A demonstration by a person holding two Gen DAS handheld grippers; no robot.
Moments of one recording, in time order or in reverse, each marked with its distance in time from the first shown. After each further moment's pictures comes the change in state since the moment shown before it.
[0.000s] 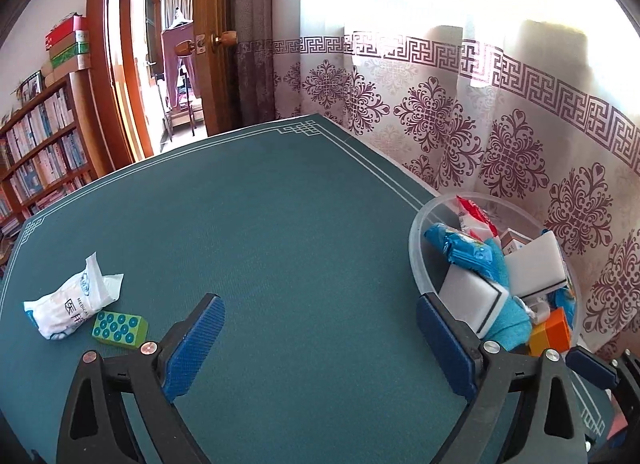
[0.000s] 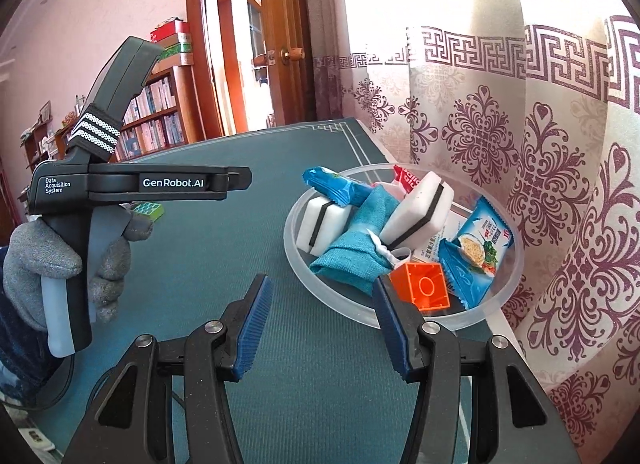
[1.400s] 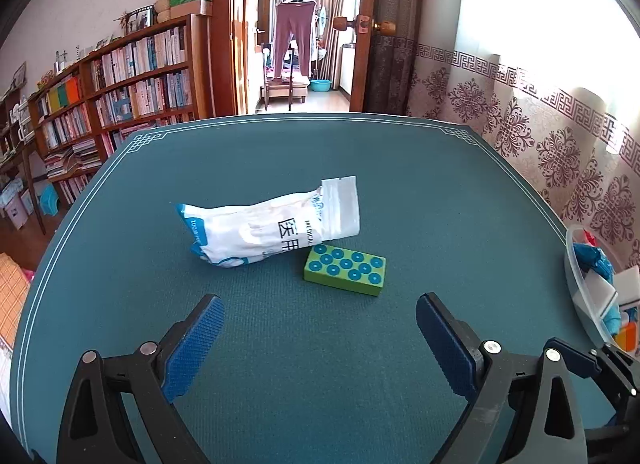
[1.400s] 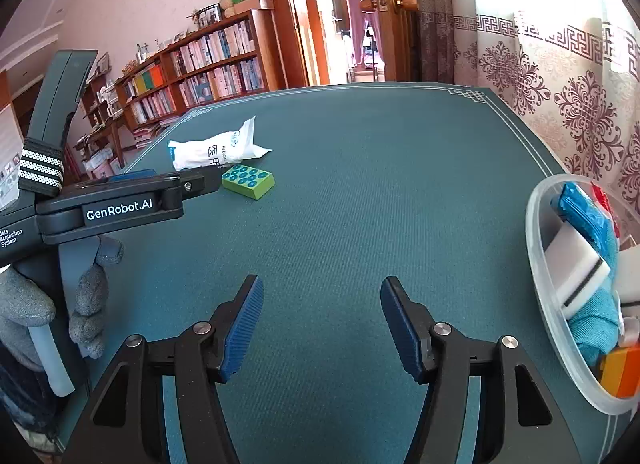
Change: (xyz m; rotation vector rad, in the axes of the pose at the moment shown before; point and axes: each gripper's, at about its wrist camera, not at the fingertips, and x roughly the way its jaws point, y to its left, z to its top) left arm -0.039 0.162 -0.055 -0.274 0.008 0.229; right arm 0.097 0.135 0.028 -0.121 0.180 0.263
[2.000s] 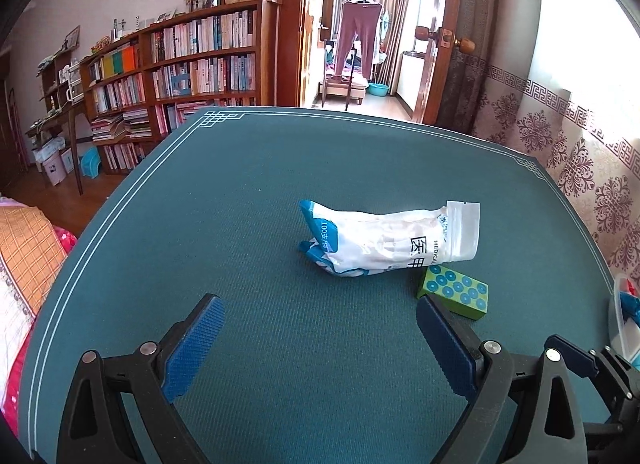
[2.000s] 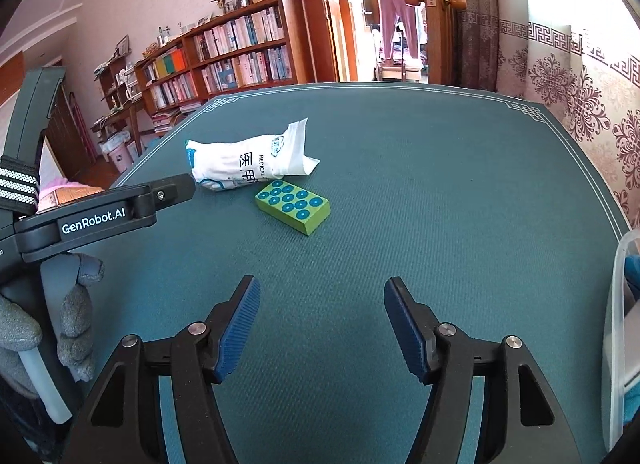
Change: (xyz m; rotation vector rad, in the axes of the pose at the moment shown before) left arm 0.005 0.059 0.002 -0.147 -0.002 0.144; right arm 0.060 0.041 0.039 -0.071 0.032 0.055
